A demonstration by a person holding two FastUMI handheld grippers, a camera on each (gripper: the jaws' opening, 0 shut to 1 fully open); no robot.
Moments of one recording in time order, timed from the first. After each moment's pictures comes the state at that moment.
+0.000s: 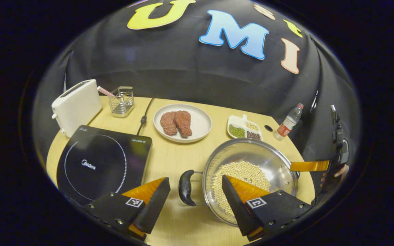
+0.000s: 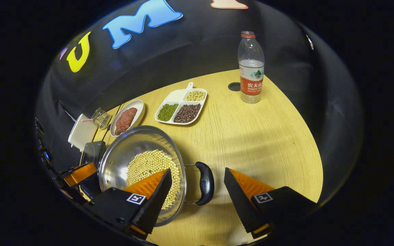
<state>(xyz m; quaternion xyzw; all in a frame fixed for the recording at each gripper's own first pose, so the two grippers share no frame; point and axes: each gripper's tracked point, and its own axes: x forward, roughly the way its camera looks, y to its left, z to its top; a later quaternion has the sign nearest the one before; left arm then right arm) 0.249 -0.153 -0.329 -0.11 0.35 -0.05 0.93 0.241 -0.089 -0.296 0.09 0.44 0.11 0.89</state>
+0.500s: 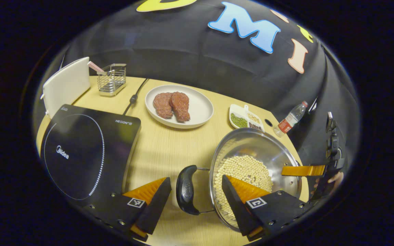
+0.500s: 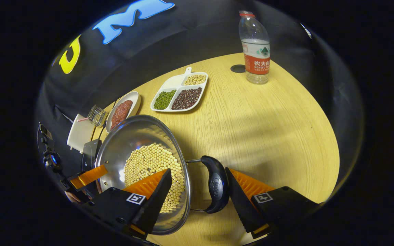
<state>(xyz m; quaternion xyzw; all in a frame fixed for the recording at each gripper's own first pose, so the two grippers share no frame) 0.261 -0.157 -0.379 -0.17 0.38 -0.08 0.91 0.242 -0.071 -0.334 0.12 0.47 0.10 0.87</state>
